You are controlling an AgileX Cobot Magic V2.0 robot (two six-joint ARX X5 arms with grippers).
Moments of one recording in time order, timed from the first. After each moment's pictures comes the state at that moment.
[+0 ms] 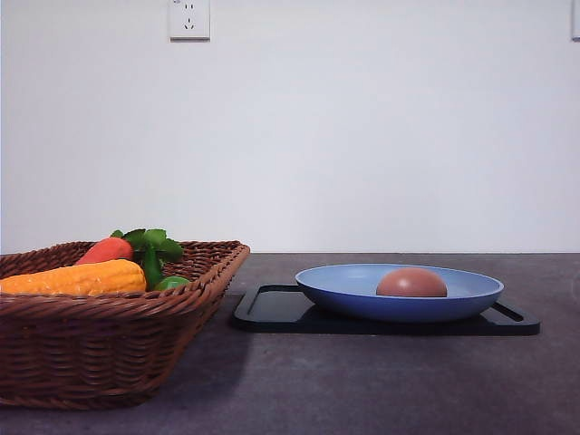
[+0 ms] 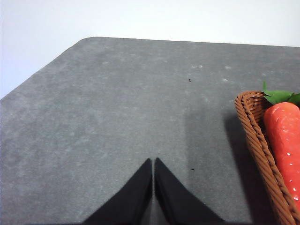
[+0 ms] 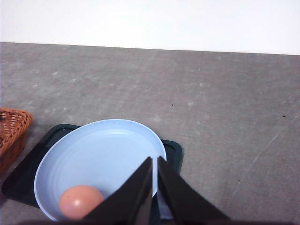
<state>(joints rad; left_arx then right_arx) 0.07 0.00 0.05 -0.23 -0.06 -0.02 0.23 0.54 0.45 -0.16 -0.07 0.10</state>
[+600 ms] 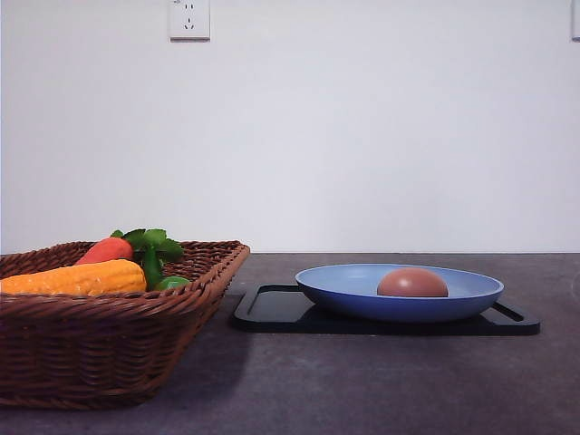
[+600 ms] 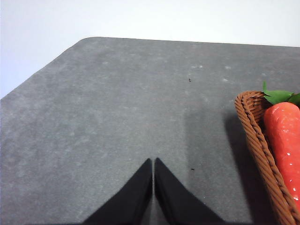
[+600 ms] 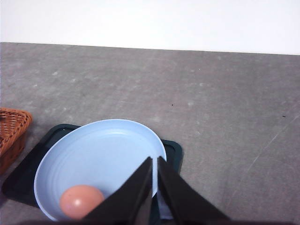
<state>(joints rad) 0.07 0.00 0.05 -0.23 -0.06 -0.02 0.23 0.54 0.45 -0.16 -0.07 0.10</state>
